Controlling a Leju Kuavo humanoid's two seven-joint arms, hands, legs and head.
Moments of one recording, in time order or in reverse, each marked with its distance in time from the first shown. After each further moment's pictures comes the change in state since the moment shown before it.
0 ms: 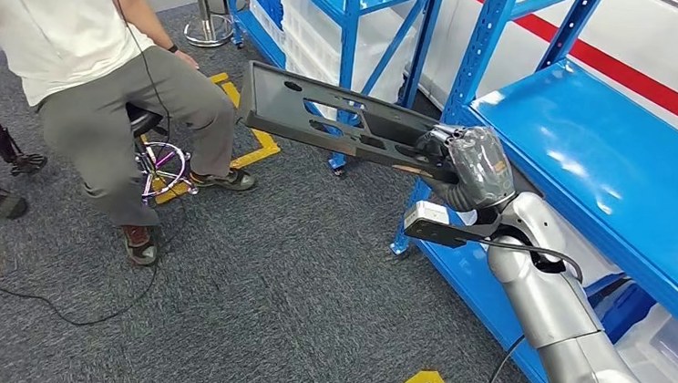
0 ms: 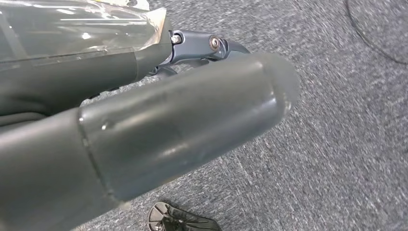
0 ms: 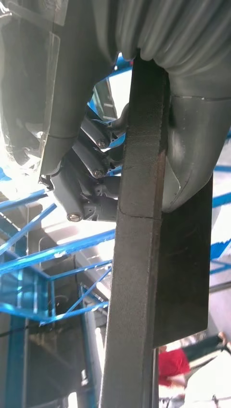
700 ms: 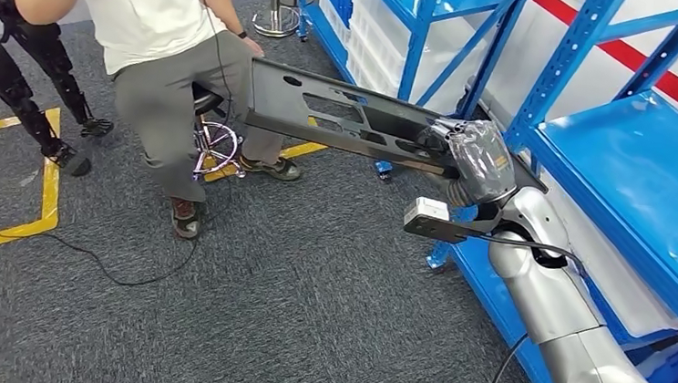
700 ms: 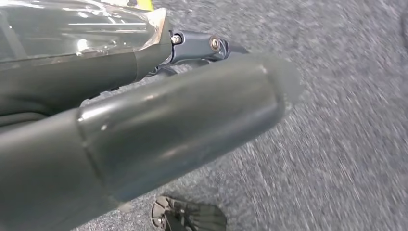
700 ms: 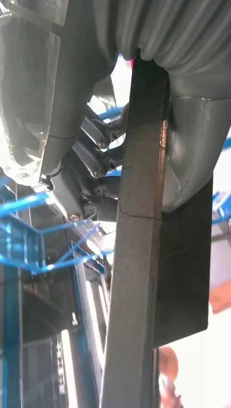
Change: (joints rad) left arm 0.000 -0.001 0.002 0.000 -0.010 0.001 0.000; right arm -0.014 -0.003 0.008 -0.007 0.004 -0.005 0.001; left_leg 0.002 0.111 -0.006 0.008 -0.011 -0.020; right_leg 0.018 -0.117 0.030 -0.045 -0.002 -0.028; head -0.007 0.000
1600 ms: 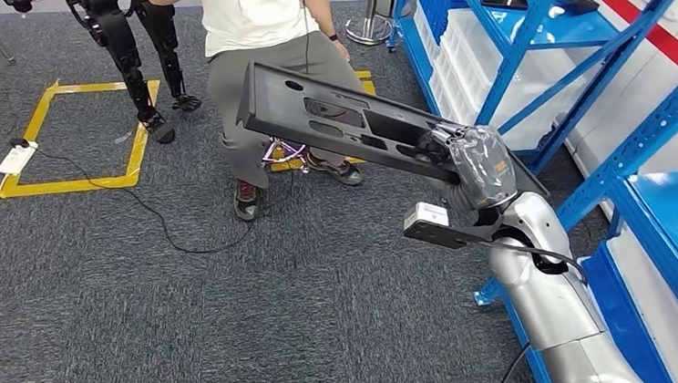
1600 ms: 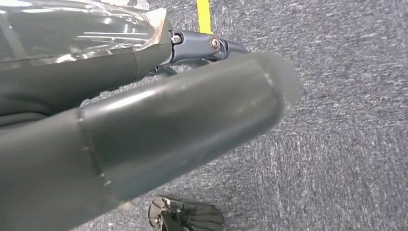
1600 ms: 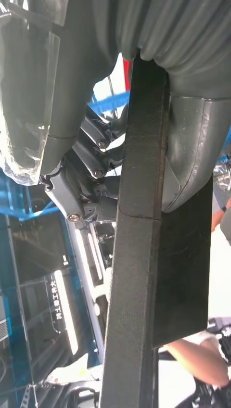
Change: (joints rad) left arm 0.000 0.003 0.007 0.000 -0.022 -0.004 0.000; right arm 0.026 -0.010 -0.001 -0.031 0.014 -0.002 0.019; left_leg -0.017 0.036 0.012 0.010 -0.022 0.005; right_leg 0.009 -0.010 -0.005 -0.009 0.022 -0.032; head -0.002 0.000
